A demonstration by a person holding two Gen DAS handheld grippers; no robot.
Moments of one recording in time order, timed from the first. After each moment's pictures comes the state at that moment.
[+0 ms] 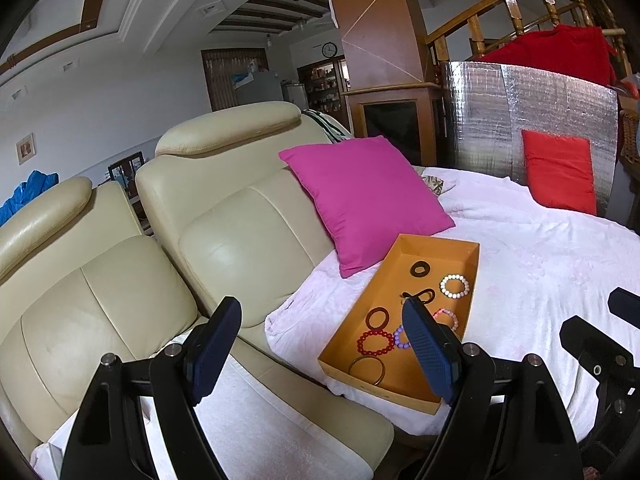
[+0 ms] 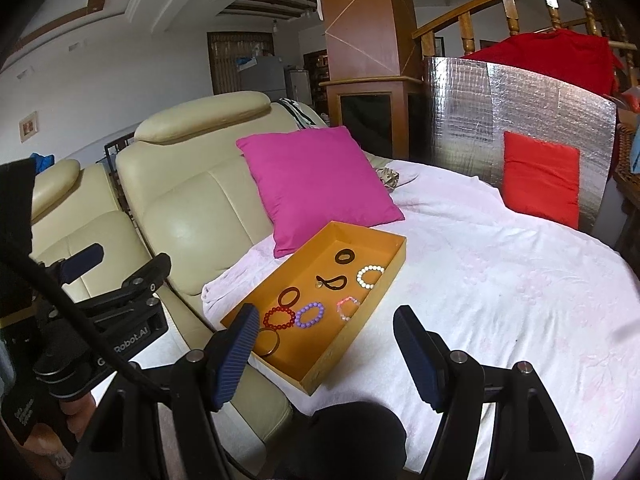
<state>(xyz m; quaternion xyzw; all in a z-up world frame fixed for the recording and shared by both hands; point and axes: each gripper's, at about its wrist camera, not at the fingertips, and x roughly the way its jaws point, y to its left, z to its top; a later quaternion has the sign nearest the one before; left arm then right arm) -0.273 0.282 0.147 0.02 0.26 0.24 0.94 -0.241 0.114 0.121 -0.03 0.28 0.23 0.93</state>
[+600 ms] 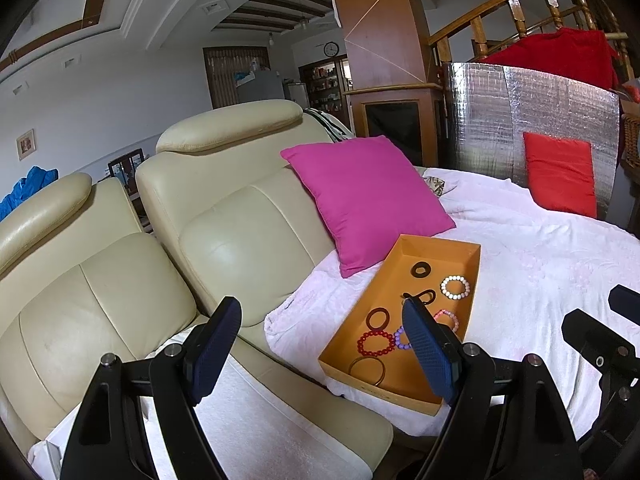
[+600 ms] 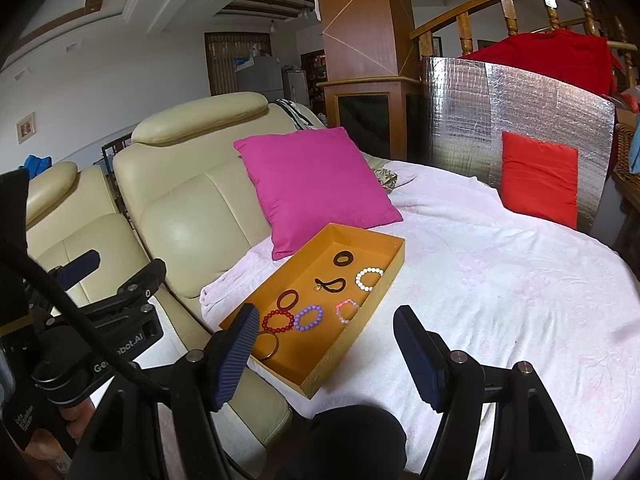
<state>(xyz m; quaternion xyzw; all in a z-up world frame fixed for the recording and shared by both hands) -0.274 0.285 0.145 0.02 0.26 0.24 0.94 -0.238 0.113 0.123 -0.03 0.28 0.23 0.93</state>
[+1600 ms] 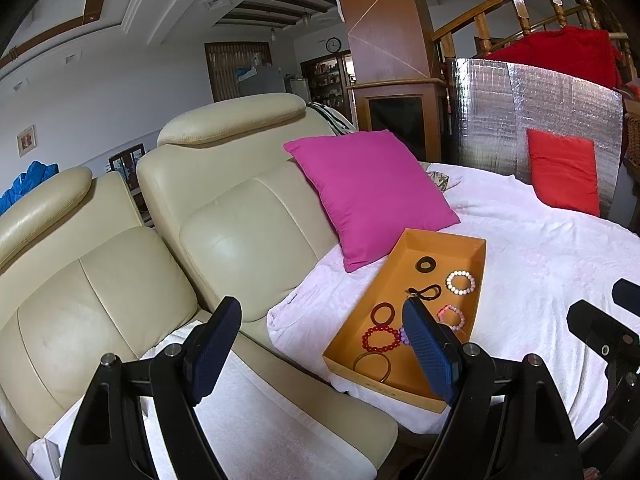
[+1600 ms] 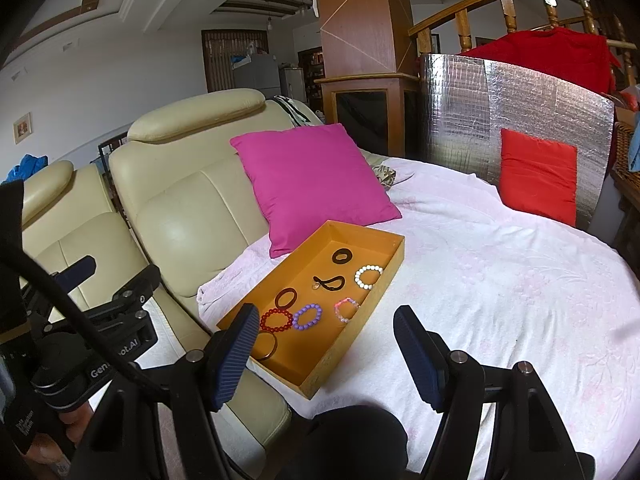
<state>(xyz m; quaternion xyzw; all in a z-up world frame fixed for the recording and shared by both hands) -0.274 0.298 0.137 0.01 0.26 0.24 0.93 -0.232 0.120 0.120 -0.03 0.28 0.22 0.93</state>
